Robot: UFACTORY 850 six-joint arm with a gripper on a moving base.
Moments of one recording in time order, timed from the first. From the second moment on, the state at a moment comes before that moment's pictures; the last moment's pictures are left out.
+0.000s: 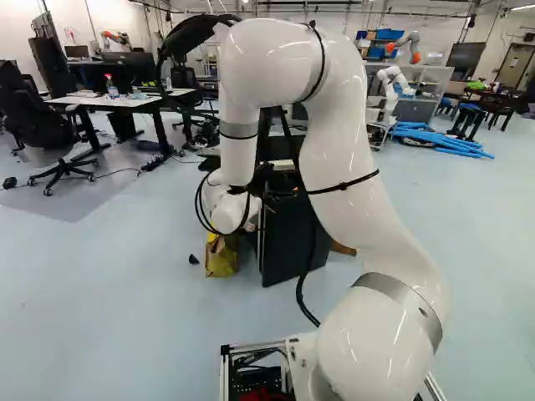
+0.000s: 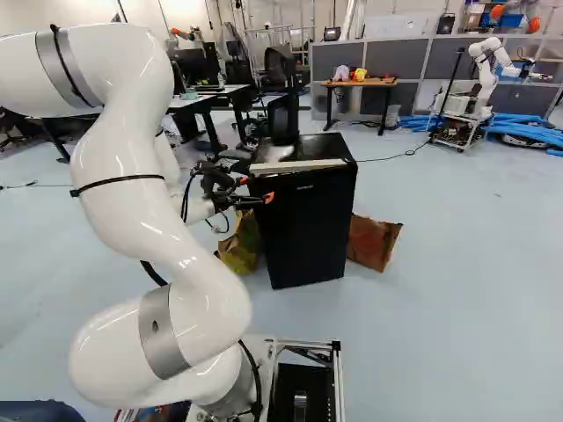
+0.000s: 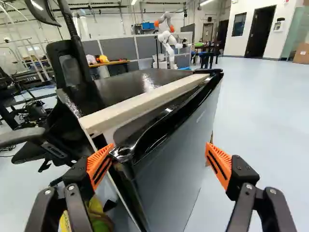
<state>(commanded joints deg) 31.3 -36.2 -41.8 72.4 78.3 0.0</state>
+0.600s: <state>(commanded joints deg) 31.7 -35.5 -40.4 77.4 80.1 0.0</state>
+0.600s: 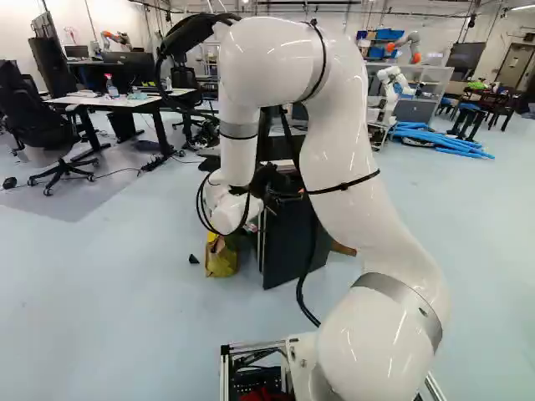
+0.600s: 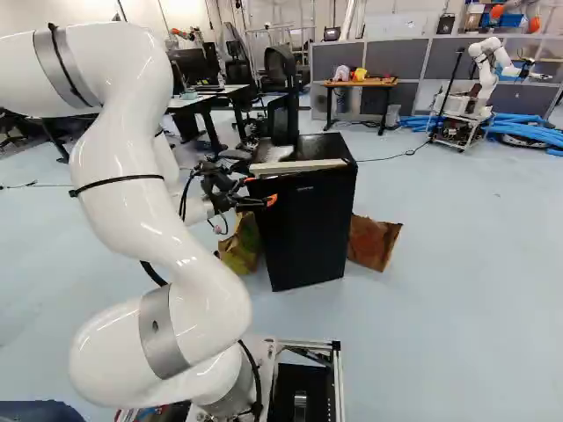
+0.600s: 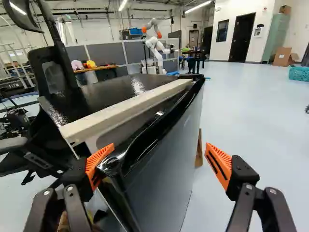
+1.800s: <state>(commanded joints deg) 41.7 -25.8 -18.9 87.7 82.1 0.0</state>
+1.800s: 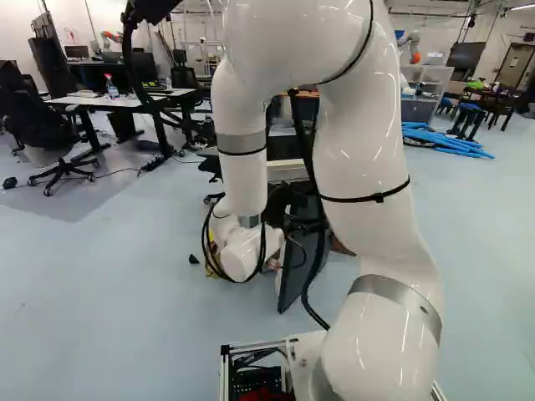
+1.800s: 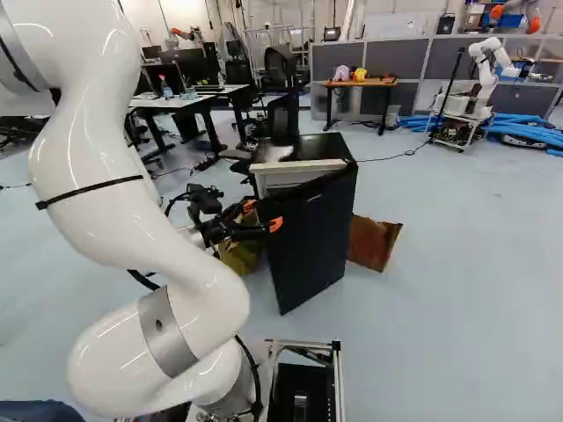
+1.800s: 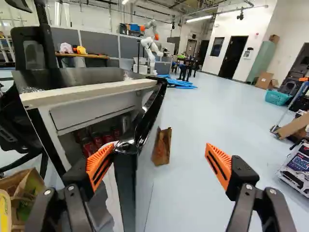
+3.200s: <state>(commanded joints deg) 37.2 -24.8 -12.7 105.8 82.8 0.0</state>
